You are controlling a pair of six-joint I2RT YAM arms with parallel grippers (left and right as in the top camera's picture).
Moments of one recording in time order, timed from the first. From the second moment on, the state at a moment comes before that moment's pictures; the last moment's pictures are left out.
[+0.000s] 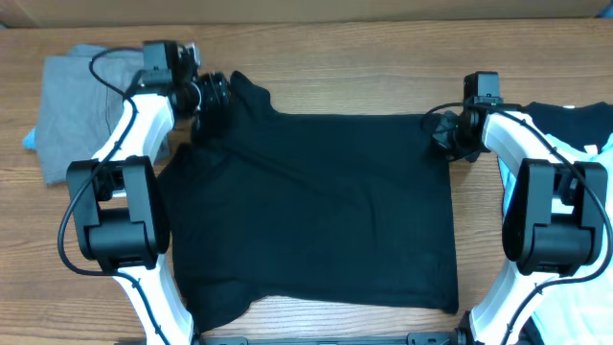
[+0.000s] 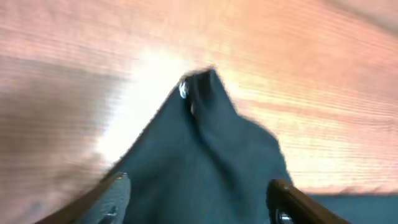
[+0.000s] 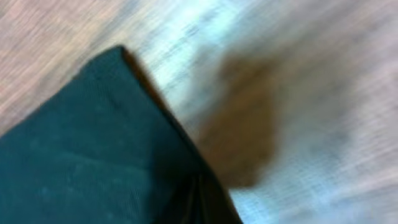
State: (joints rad) left arm 0.05 2.11 1.57 -0.40 0.34 -0.28; right arm -0.07 2.03 1.33 -0.63 -0.03 0.54
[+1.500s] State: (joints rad) left arm 0.06 2.23 1.71 -0.63 0.10 -0.23; right arm -0.08 1.92 1.32 -0.45 -0.07 0.41
